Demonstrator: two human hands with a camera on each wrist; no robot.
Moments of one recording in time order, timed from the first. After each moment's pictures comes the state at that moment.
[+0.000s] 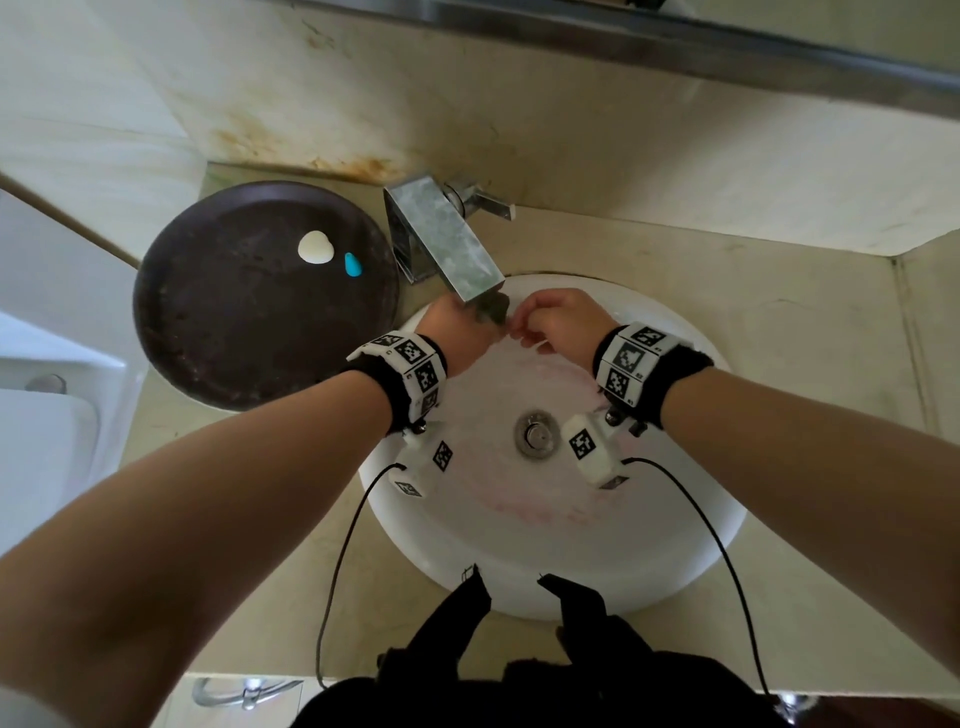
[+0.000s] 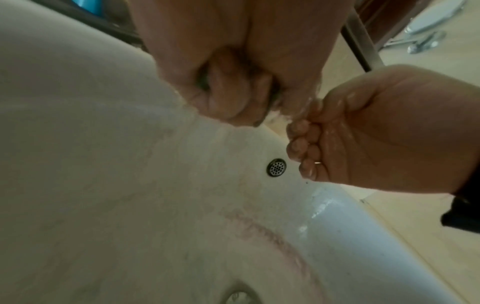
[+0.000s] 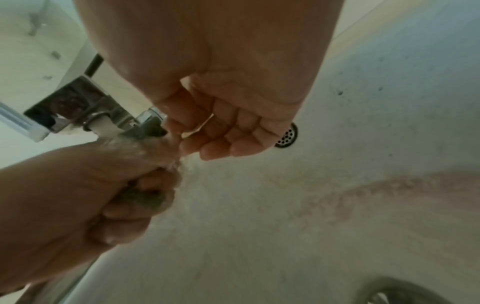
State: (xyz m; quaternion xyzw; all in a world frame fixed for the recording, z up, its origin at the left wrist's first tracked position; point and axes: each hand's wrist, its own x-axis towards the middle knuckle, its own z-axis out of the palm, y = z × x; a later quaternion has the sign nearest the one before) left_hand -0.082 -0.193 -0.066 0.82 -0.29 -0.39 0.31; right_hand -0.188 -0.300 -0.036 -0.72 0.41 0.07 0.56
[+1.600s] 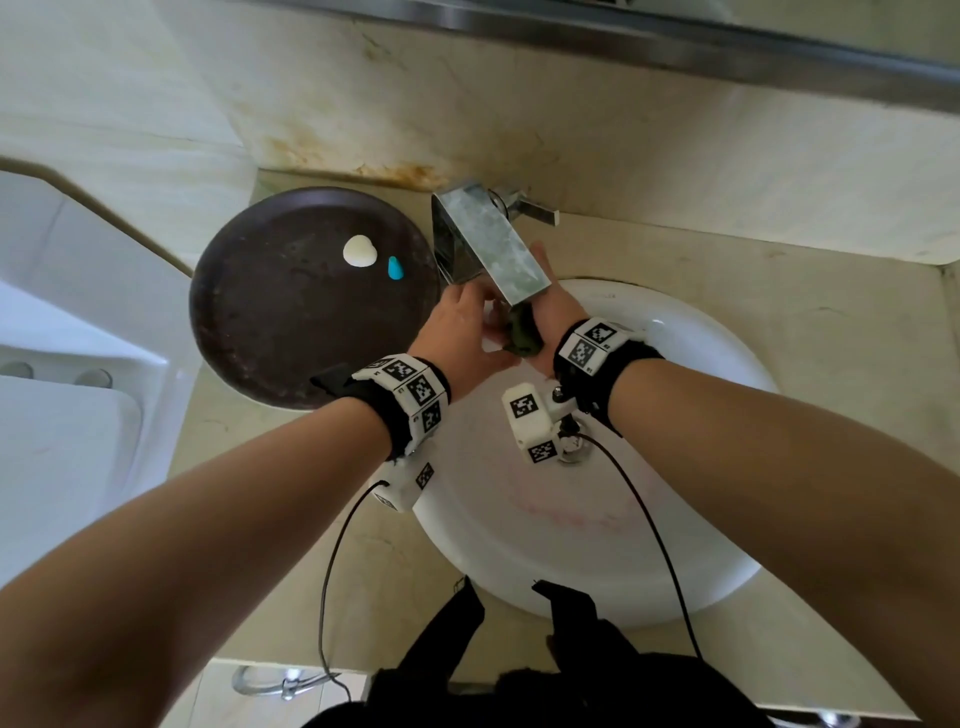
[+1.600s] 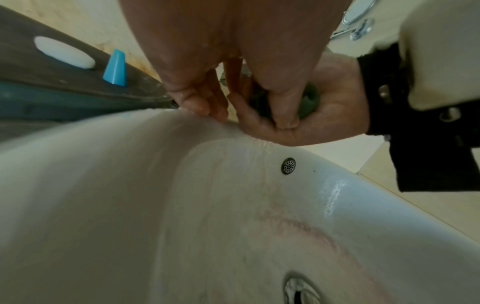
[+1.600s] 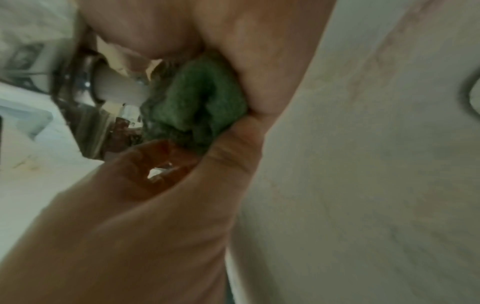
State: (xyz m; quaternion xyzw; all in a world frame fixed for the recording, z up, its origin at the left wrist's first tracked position) left_hand -0.066 -0.146 -0.074 0.84 -0.39 -0.24 0.29; right_hand -0.128 -0.256 -0.047 -0.44 0.50 0.04 0.74
